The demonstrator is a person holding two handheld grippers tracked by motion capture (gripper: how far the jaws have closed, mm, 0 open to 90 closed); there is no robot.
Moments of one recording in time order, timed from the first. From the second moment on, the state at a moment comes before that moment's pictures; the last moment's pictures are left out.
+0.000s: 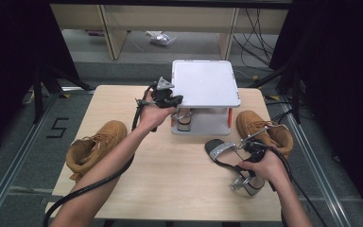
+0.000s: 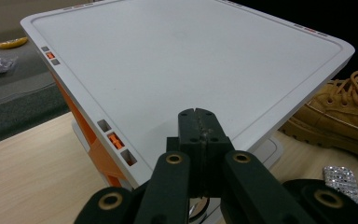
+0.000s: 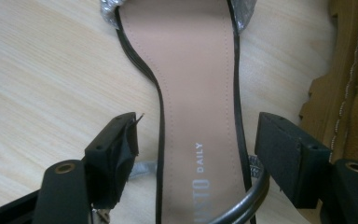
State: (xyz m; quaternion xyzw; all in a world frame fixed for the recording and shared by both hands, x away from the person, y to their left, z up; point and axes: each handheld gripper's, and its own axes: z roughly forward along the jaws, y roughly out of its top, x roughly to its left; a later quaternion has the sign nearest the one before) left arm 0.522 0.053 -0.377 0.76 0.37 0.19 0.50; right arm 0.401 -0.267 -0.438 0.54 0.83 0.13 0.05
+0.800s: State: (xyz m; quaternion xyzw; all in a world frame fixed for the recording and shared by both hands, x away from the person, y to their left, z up) left arm 0.523 0.053 -0.376 0.76 0.37 0.19 0.49; right arm 0.421 -0.253 -0.468 0.51 0.86 0.06 0.03
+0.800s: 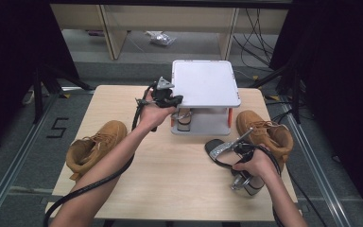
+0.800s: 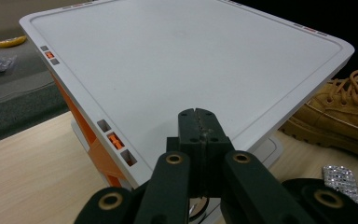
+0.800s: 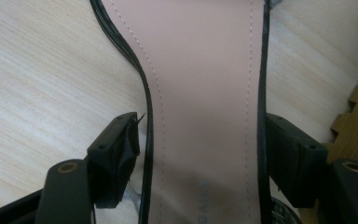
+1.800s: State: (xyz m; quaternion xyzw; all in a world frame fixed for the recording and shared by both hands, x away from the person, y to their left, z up) left arm 0.524 0.052 -0.376 0.76 0.37 0.19 0.49; right arm 0.433 -0.245 -0.472 0.51 0.86 0.00 0.01
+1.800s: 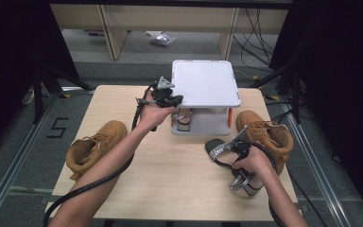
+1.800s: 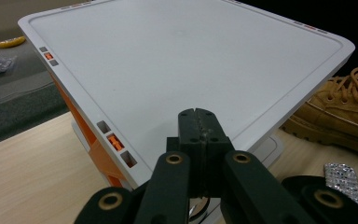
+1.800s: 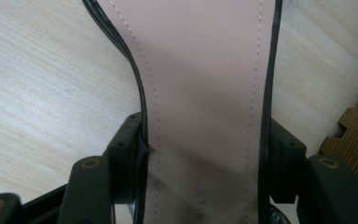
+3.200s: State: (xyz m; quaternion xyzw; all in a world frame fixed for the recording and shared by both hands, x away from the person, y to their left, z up) left arm 0.525 0.052 -0.376 0.76 0.37 0.19 0.49; right arm 0.425 -0.243 -0.444 0.62 0.78 0.10 0.02
